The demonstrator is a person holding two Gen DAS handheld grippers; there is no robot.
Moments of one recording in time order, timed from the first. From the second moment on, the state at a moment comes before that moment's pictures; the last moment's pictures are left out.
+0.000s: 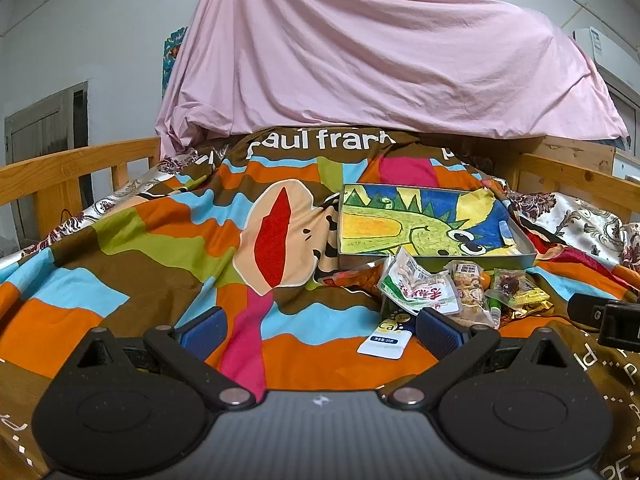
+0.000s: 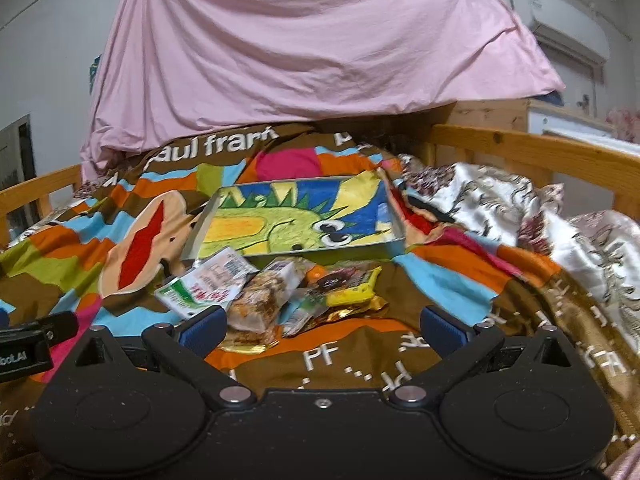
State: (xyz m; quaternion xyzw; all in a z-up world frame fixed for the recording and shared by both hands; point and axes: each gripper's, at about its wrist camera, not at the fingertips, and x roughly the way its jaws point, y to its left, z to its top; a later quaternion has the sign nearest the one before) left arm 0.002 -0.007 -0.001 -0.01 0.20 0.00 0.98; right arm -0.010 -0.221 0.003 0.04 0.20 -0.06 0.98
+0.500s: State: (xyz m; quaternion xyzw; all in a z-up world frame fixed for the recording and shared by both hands) left arm 0.017 0.001 0.007 -0.05 0.23 -0.04 0.97; right arm 0.005 -0.234 0.023 0.02 0.17 -0.03 0.99
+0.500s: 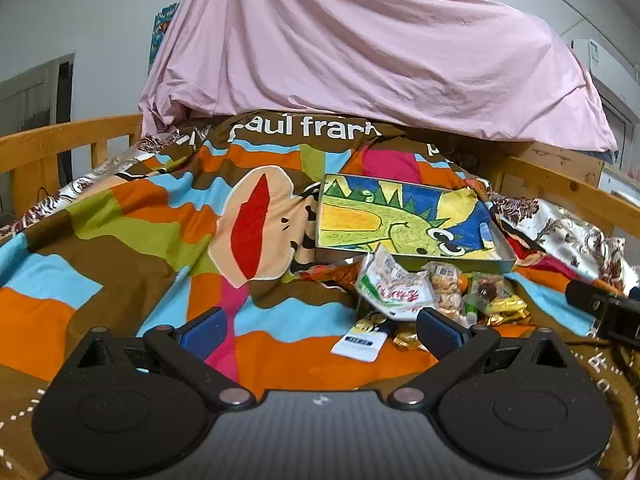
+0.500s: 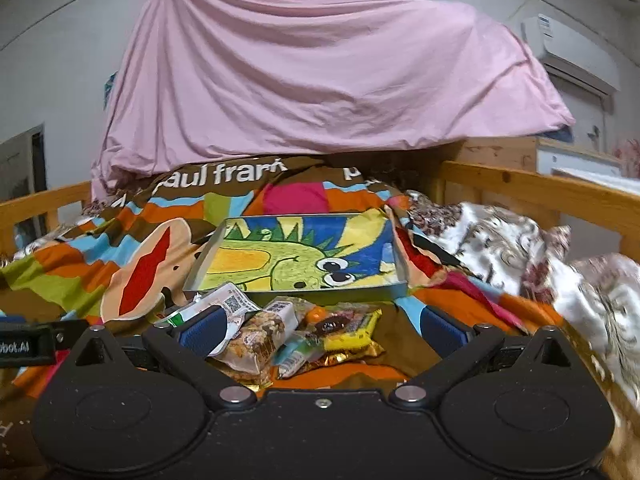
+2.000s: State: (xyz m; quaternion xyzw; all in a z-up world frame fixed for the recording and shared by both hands) left arm 0.214 -0.040 -0.034 -0.01 0.42 -0.14 0.90; right arm 0.150 -0.207 -0.034 -0.11 0.28 0.08 0.95
